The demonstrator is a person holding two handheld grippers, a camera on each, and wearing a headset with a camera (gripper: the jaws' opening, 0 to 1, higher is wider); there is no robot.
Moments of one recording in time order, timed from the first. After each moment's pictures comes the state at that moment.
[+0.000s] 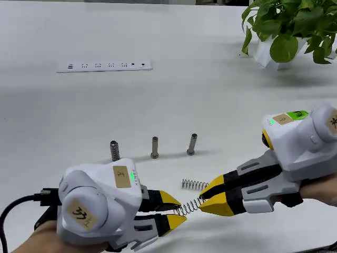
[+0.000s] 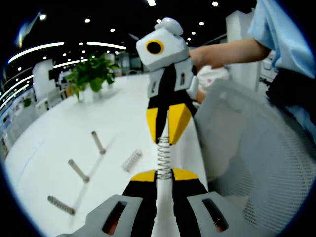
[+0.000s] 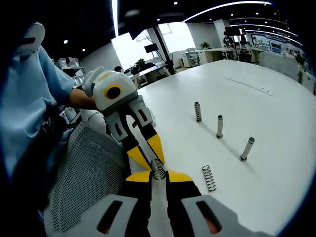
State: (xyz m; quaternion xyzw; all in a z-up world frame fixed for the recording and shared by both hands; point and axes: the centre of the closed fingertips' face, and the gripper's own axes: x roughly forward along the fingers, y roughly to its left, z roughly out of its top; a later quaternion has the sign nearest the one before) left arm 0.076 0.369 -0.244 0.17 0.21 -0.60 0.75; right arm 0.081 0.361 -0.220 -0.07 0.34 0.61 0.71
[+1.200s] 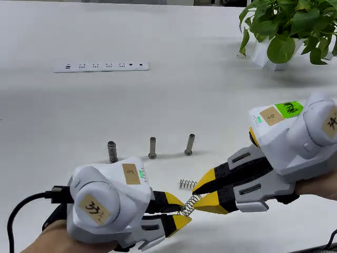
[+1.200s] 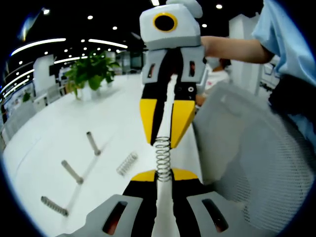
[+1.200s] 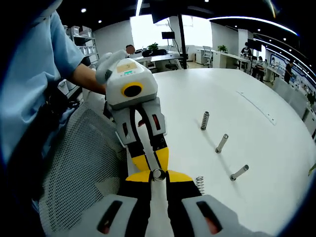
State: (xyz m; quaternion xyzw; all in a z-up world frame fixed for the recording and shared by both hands) left arm 0.075 0.358 -0.243 0.15 0.22 -0.61 0.75; right arm 0.078 0.368 -0.206 -0.21 0.30 0.63 0.68
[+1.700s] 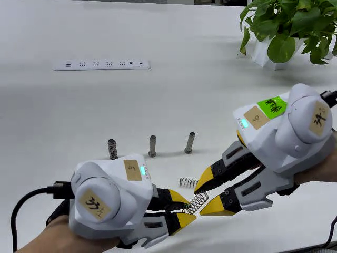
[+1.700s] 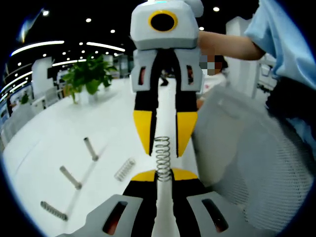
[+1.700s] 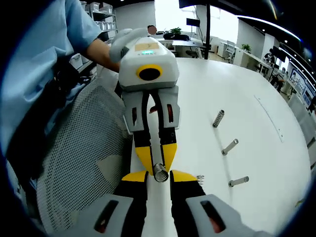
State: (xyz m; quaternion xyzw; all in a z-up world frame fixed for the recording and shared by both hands) left arm 0.071 0.353 -0.237 0.14 0.21 -0.62 0.75; right arm 0.069 0.367 -0.216 -0.31 0.31 0.67 0.60
